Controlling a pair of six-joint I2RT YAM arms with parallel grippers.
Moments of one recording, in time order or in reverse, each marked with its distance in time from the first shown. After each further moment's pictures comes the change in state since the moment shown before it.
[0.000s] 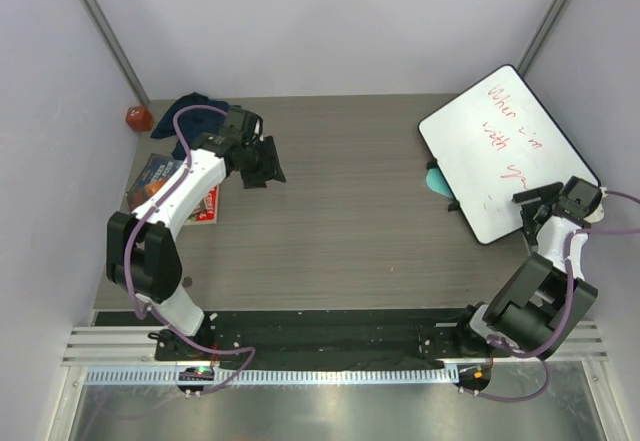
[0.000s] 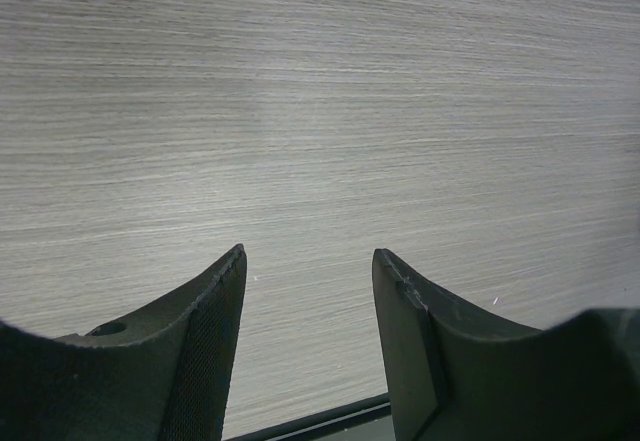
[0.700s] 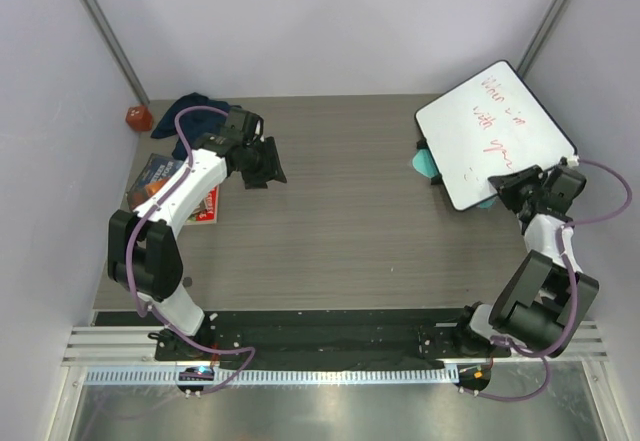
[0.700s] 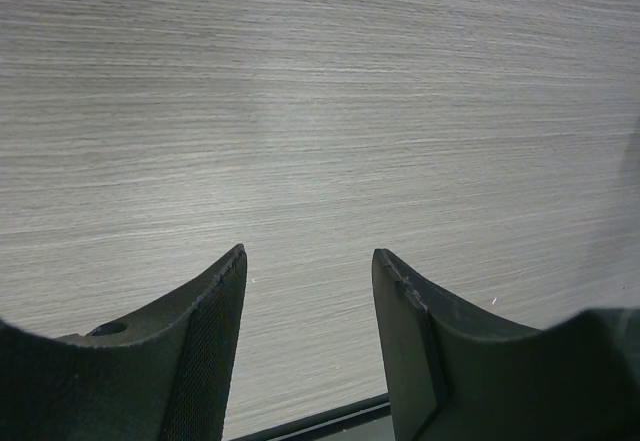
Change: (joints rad) left arm 0.000 0.011 -0.003 0.009 0.008 -0.003; right arm 0.120 0.025 -0.055 0.315 -0.300 -0.065
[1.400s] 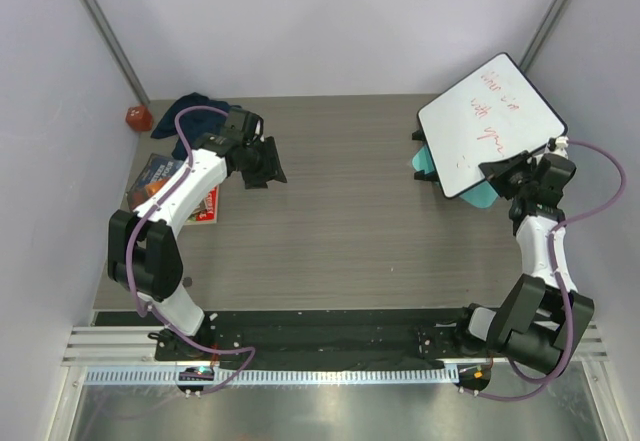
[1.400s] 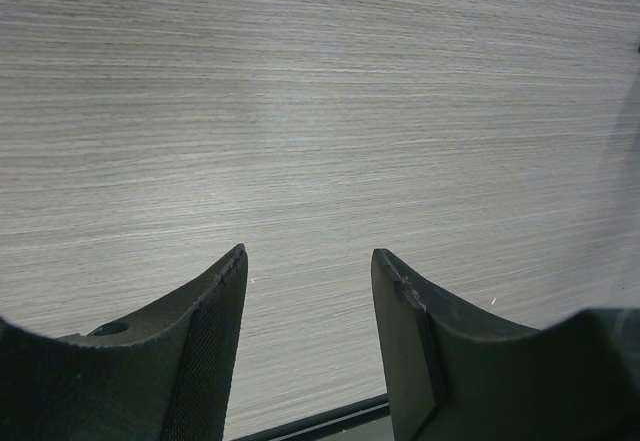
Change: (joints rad) left arm 0.000 0.000 0.000 0.002 0.000 0.000; right arm 0.119 -0.101 0.031 0.038 -0.010 -0.016
